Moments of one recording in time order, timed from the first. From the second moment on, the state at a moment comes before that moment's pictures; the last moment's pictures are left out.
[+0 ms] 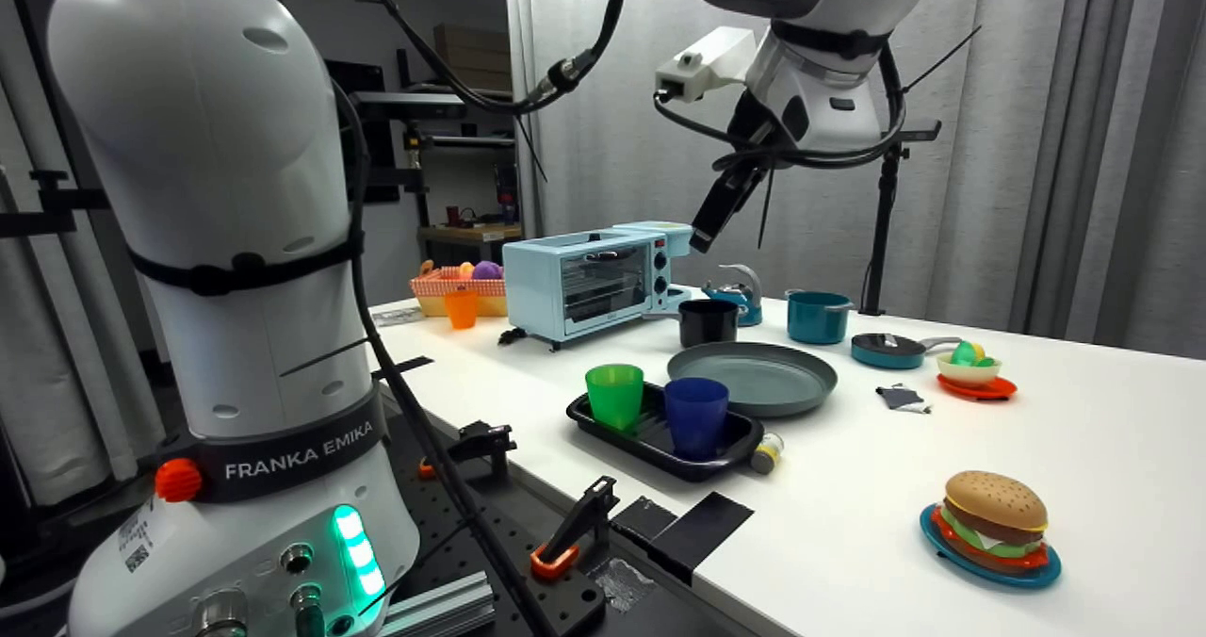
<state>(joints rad) -0.23 -0.22 -0.28 -2.54 0.80 2.08 0.30</state>
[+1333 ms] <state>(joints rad) -0.26 -0.06 -0.29 -2.50 0.80 2.04 0.30</state>
